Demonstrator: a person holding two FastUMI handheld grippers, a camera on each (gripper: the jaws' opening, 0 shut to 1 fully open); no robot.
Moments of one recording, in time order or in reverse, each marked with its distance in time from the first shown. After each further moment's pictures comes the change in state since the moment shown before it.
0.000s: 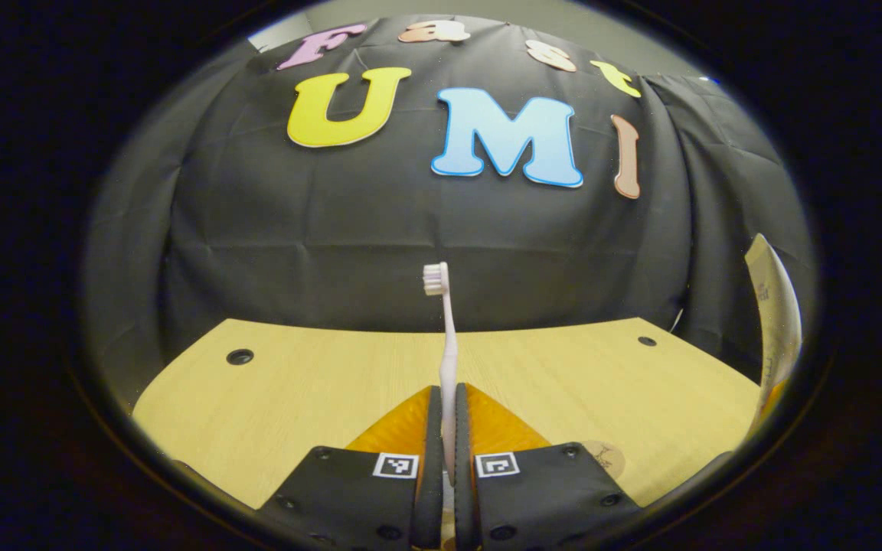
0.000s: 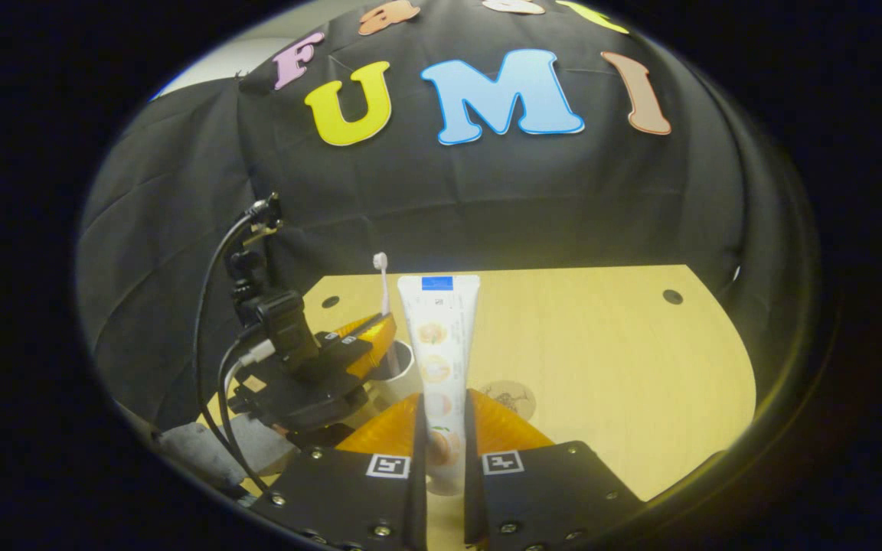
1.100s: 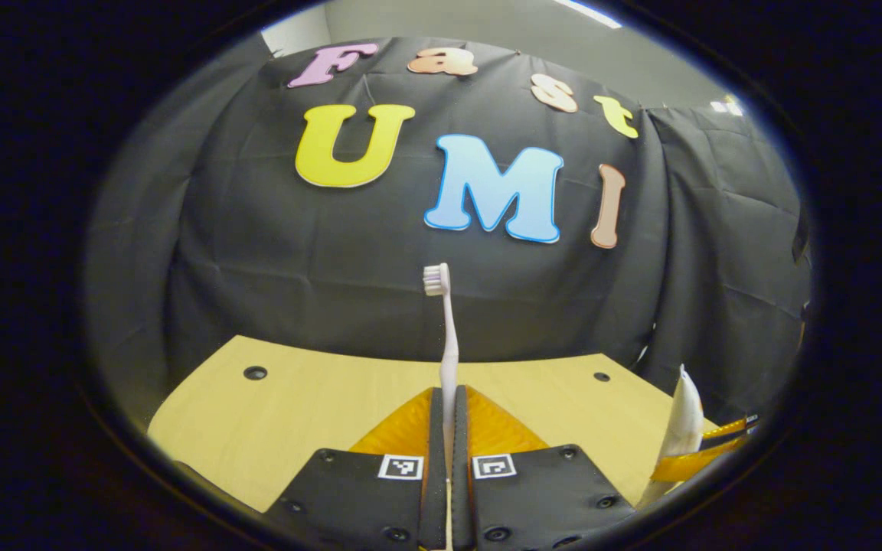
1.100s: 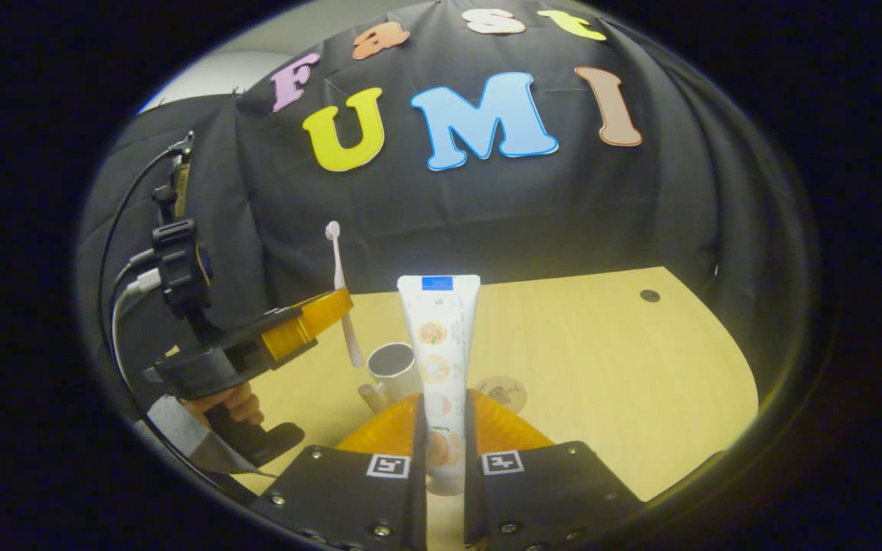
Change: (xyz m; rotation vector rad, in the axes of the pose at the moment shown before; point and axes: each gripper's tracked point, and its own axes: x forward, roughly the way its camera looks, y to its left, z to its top) left arm -0.088 -0.021 0.109 -0.061 -0.097 -0.058; right arm -0.056 -0.006 -0.013 0.042 -0.090 -0.029
